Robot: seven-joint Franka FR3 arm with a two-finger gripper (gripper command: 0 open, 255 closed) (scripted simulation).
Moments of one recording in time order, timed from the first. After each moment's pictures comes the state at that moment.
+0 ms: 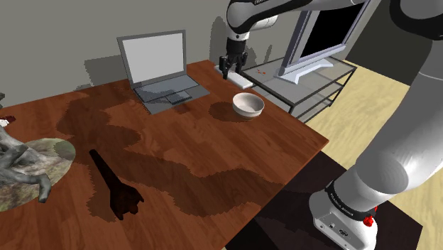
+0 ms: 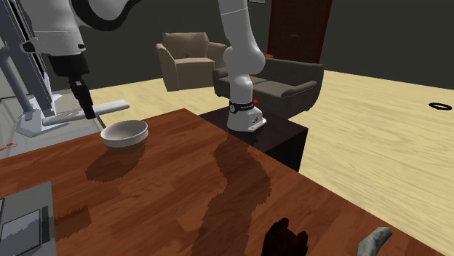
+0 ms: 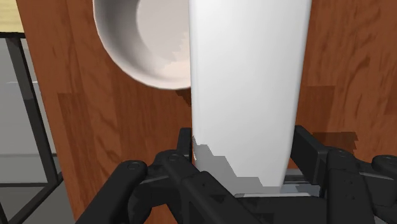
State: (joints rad) arm -0.21 0.25 0.24 -1.82 -0.07 2.06 0.02
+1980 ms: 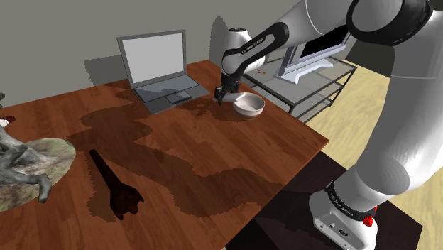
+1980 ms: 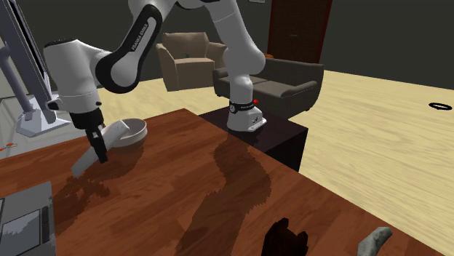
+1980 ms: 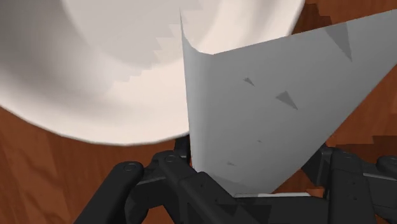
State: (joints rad) arm -0.19 0.46 0.21 -1.93 -0.15 2.39 0.06
